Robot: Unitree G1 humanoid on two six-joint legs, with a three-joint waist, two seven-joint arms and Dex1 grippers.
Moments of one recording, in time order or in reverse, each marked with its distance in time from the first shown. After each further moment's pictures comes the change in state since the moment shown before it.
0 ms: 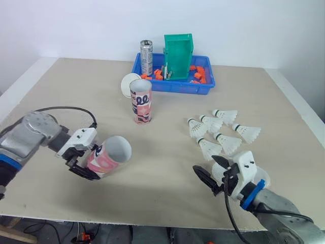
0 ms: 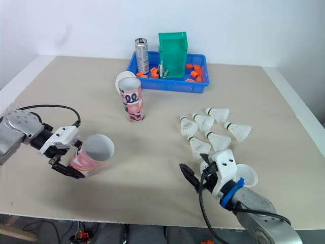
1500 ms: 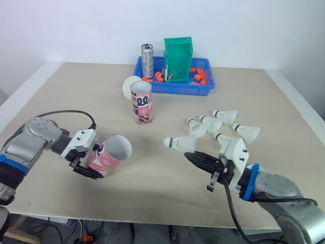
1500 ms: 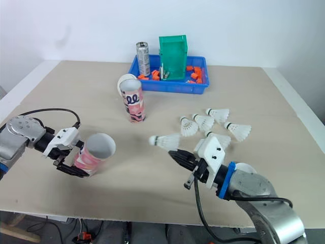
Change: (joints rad) left arm 0.055 -0.101 0.087 0.100 0.053 -0.053 -0.004; right arm -0.292 -0.198 0.045 -0.110 0.064 -0.046 0.344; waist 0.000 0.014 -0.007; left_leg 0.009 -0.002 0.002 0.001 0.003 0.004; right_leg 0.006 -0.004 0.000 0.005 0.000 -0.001
